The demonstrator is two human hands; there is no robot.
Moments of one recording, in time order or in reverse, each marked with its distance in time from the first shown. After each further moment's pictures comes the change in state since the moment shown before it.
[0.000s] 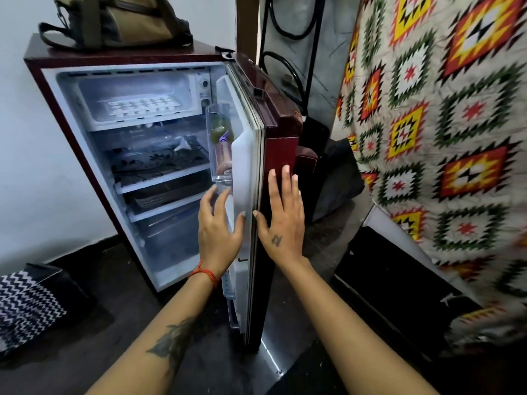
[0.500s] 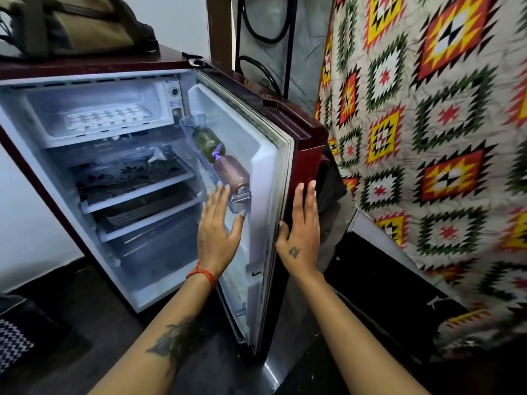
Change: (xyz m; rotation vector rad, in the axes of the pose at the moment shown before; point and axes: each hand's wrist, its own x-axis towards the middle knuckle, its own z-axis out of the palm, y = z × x) left_hand 0.038 0.012 0.065 -0.100 -0.151 0.018; right_hand 0.017 0.081 -0.013 -0.015 0.123 0.152
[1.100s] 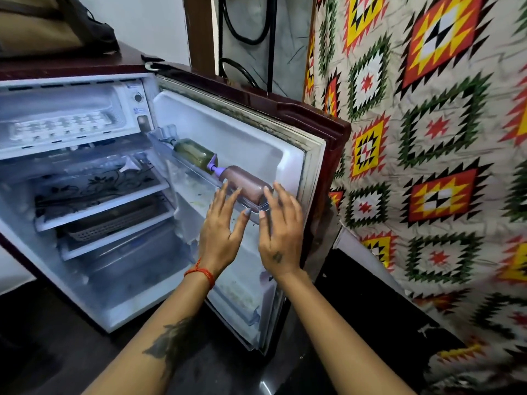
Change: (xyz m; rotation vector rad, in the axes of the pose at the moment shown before) left_hand 0.063 0.036 0.104 -0.049 -0.091 0.028; right_hand 0.076 0.064 0.001 0.119 0.161 -0.158
